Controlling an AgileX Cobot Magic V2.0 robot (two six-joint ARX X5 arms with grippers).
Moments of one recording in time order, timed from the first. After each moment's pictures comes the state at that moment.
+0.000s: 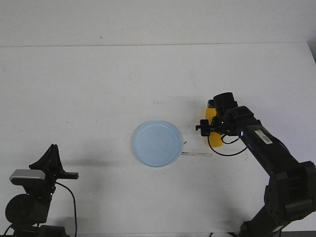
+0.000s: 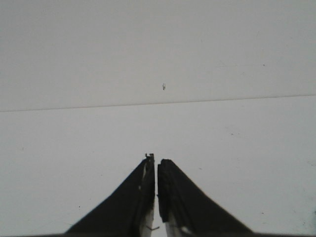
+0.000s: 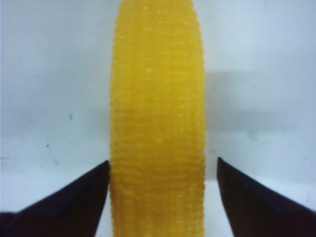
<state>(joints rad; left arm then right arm) -0.10 0.21 0.37 -0.01 -0.07 0.03 0.18 1.71 1.25 -0.77 -0.03 0.22</state>
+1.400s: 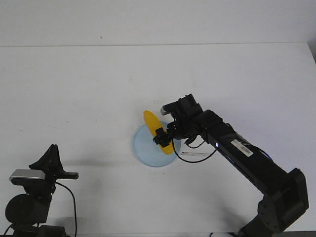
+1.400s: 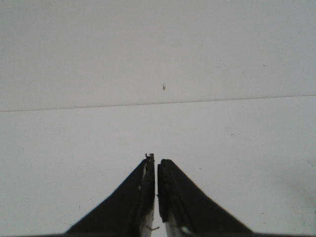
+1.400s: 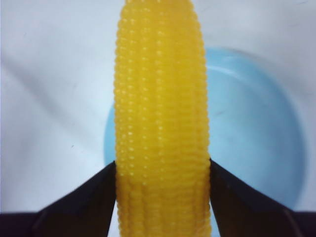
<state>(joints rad) -0.10 0.21 0.37 -0.01 -0.07 0.03 0.53 1.70 1.38 -0.74 -0.45 0.16</state>
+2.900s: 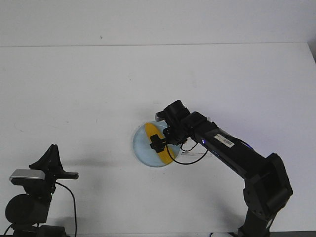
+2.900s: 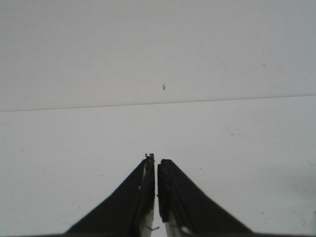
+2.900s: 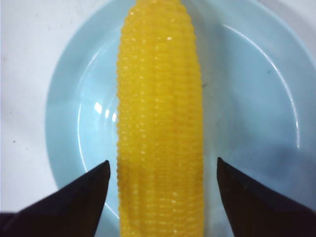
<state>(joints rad) -0.10 0.21 0.37 -0.01 -0.07 0.03 0.57 1.83 1.38 -0.75 -0.36 0.21</state>
